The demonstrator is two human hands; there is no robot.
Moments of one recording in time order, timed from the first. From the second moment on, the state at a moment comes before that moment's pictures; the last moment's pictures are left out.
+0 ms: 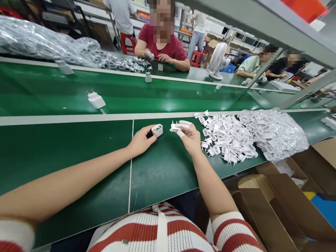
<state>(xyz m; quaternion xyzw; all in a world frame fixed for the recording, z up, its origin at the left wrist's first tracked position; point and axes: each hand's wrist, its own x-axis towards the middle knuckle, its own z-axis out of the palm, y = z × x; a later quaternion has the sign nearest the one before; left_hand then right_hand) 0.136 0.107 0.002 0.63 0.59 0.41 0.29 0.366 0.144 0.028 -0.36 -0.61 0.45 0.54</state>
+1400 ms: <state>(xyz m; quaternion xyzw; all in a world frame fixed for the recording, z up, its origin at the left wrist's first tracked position) 0.111 0.032 0.003 0.71 0.49 0.40 0.31 0.319 0.088 0.042 -0.24 -0.82 0.36 0.38</state>
